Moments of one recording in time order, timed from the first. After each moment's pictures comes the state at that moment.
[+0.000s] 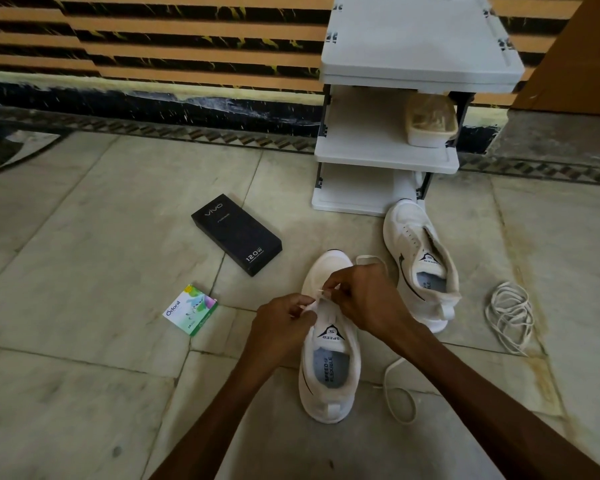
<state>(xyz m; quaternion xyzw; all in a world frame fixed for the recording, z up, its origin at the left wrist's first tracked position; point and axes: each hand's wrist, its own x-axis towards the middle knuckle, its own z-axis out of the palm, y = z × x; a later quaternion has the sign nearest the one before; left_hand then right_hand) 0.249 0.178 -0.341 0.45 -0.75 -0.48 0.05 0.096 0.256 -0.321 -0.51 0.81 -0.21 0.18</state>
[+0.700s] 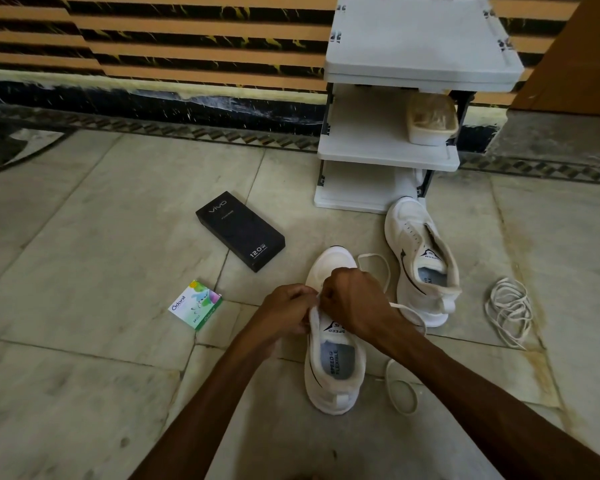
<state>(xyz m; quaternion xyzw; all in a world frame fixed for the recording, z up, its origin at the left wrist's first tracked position) 0.240 0.162 -0.341 0.46 -0.63 -0.63 0.00 0.117 0.248 -0.332 -0.53 0.82 -0.13 0.16</state>
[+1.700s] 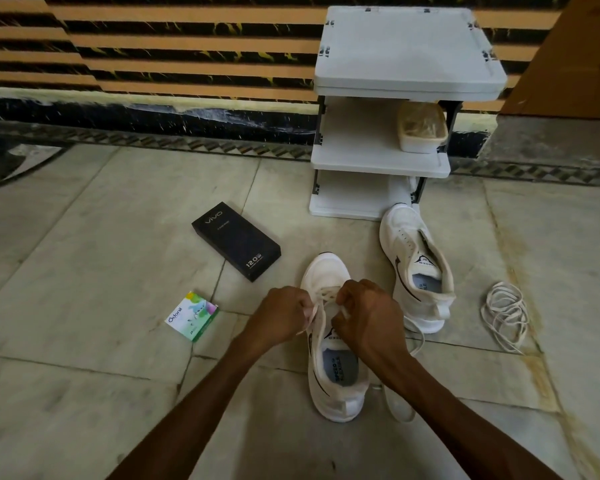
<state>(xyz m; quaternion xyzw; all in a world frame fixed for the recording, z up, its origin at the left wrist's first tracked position) 0.232 0.157 -0.323 0.35 -0.85 -0.38 -0.08 0.121 0.281 -0.344 -0.43 0.86 -0.26 0.08</state>
